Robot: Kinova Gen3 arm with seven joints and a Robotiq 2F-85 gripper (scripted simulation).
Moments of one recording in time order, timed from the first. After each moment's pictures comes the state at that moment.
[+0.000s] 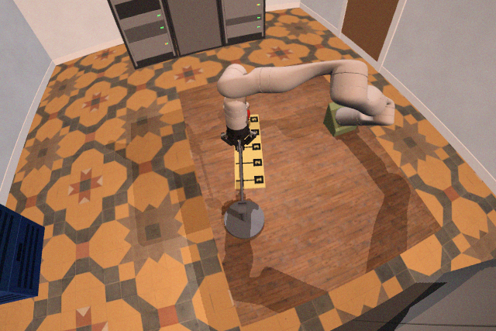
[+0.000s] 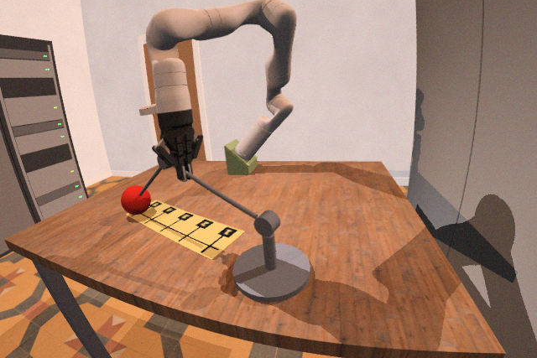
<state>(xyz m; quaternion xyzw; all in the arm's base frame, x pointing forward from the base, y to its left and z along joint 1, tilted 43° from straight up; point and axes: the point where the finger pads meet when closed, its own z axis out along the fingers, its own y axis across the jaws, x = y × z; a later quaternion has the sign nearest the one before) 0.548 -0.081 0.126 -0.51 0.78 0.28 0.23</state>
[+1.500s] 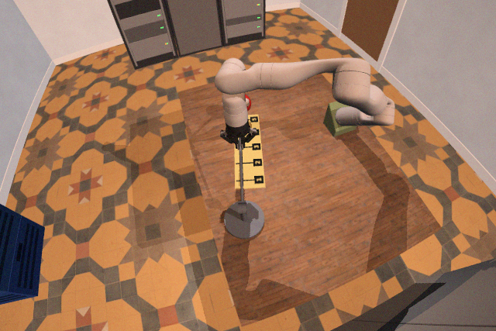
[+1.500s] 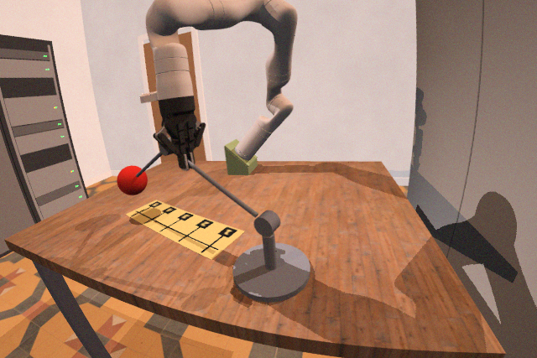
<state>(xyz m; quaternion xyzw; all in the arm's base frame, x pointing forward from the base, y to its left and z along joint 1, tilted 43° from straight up) 0.548 -0.091 0.154 -0.51 0.78 0.29 0.22</state>
